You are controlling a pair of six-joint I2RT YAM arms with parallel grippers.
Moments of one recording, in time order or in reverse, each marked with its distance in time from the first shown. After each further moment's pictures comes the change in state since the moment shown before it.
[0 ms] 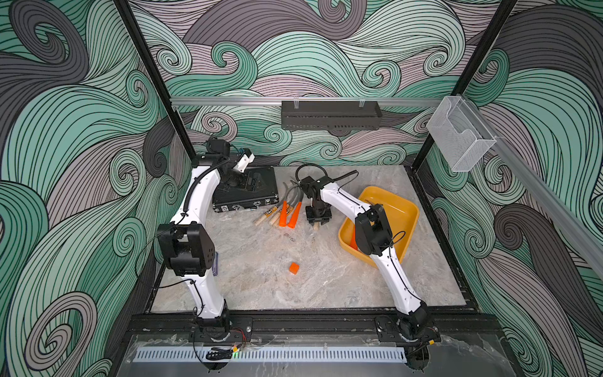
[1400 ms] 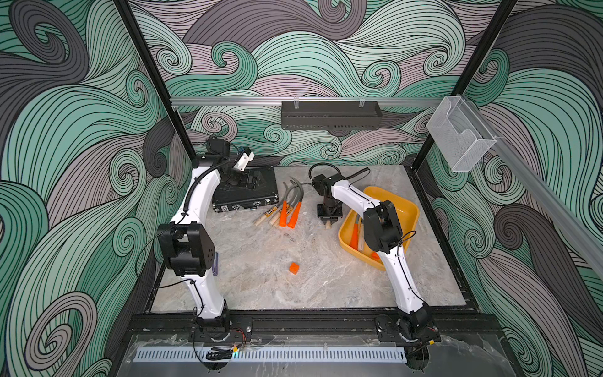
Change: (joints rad) left arm 0.000 0.000 -0.005 0.045 0.023 -0.044; right arm -0.097 -0.069 -0.129 0.013 0.005 0.043
